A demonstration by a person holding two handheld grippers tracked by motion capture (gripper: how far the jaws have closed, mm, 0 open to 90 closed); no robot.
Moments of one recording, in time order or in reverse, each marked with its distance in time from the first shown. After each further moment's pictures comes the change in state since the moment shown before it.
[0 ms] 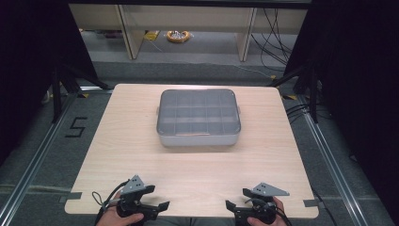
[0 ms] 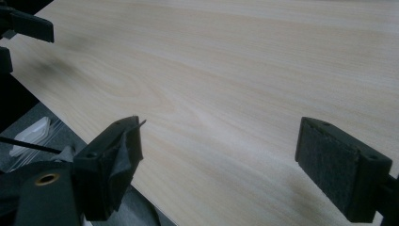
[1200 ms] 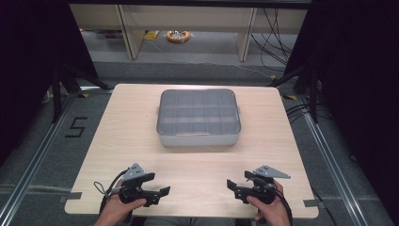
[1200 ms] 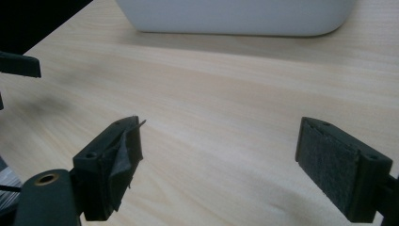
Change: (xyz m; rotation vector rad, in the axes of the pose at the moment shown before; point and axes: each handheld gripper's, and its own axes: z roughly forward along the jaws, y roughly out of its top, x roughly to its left) left arm 0.018 0.019 0.009 -0.057 0.042 -0.007; right arm -0.018 0.037 0.012 -0.084 -0.047 0.063
